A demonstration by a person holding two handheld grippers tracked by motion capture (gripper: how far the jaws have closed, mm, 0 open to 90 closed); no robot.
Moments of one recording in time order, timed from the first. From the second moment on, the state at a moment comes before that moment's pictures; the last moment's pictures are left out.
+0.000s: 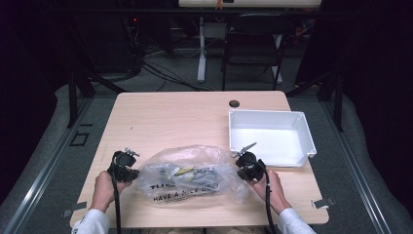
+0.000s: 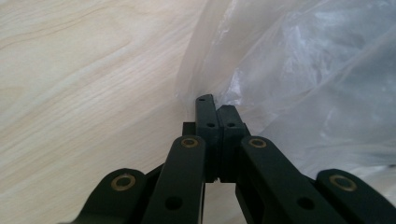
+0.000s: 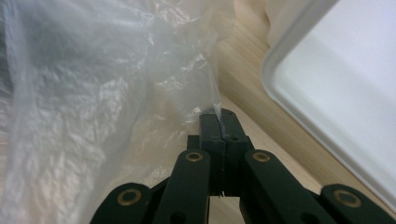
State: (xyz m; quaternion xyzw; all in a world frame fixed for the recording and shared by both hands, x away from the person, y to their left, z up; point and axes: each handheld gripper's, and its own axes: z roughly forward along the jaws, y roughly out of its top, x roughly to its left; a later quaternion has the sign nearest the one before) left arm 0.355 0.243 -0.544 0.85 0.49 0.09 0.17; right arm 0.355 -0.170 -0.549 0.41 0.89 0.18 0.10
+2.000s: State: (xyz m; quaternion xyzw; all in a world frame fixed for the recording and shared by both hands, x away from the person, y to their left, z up) left arm 0.340 0.210 -0.490 0.83 0.46 0.09 0.32; right arm 0.338 -0.147 -0.492 0.37 0.86 0.33 0.09
